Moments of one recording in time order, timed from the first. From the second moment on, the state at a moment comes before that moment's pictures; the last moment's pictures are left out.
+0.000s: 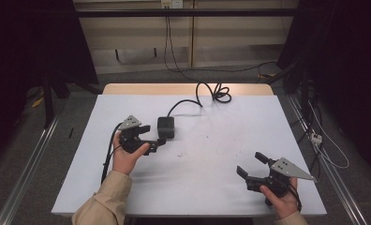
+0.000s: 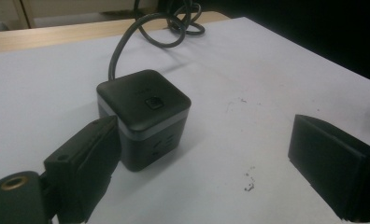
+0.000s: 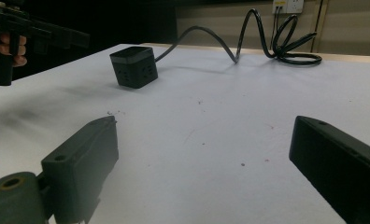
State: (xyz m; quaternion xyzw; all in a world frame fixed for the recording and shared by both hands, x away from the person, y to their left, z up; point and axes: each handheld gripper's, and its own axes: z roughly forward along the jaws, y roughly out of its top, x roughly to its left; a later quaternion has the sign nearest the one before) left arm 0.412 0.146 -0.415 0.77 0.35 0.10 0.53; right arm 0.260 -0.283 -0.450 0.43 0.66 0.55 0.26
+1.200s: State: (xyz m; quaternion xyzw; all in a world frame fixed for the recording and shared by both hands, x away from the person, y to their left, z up) left arm 0.384 0.194 -0.422 0.77 0.36 0.11 0.52; right arm 0.260 -0.283 -0.449 0.43 0.66 0.56 0.26
